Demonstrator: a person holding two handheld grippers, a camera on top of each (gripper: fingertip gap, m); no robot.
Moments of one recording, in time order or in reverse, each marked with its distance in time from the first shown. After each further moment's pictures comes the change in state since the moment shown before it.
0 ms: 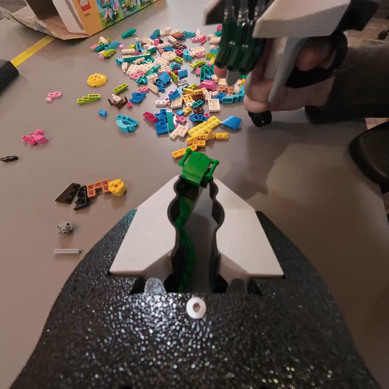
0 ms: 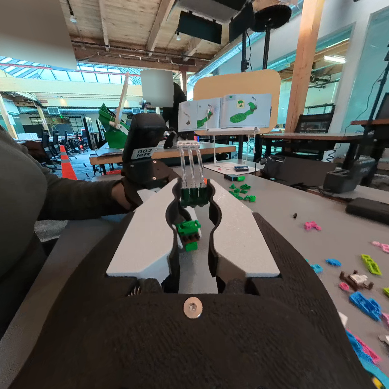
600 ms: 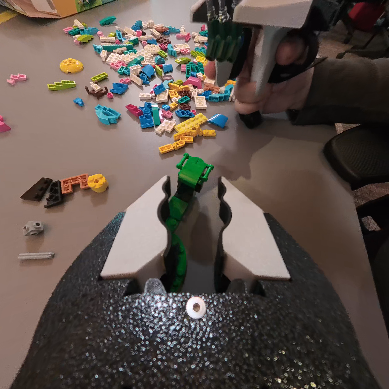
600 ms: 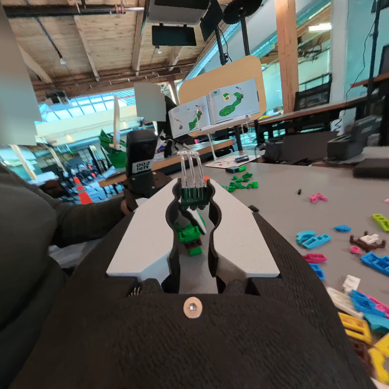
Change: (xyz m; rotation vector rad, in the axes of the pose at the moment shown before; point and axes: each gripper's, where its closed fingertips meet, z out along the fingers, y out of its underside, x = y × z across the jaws) left arm 0.010 0.005 0.002 0.010 0.107 -0.072; right arm 0.019 0.004 -0.012 0.023 0.046 0.228
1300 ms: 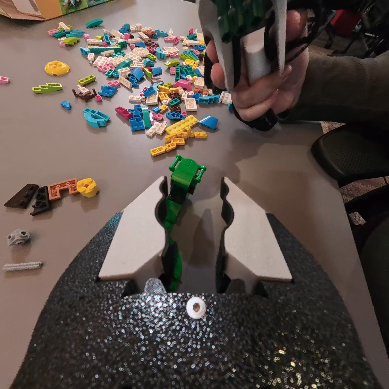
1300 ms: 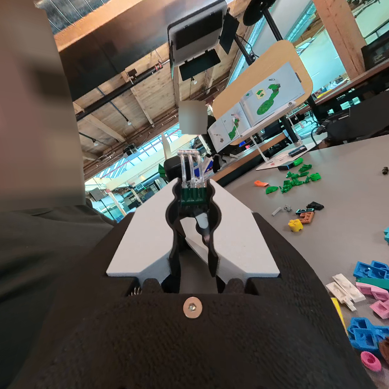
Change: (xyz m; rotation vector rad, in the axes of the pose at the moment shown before) left arm 0.007 -0.001 0.001 0.012 0.052 0.005; right arm -0.017 -0.013 0.003 0.081 -0.192 0.373
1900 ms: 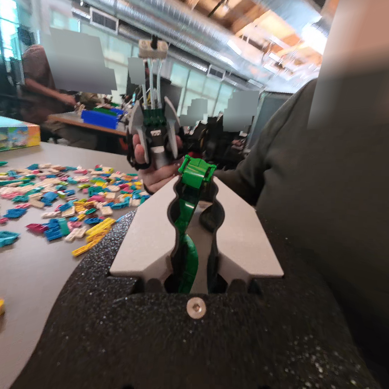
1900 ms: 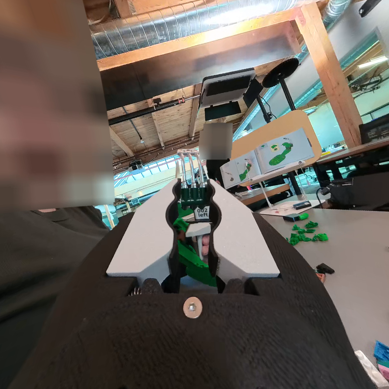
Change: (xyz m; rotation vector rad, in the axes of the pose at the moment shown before) left arm 0.066 -0.082 -0.078 0.572 0.557 -0.036; right arm -0.049 -0.043 0.002 0.160 -0.091 -0.186
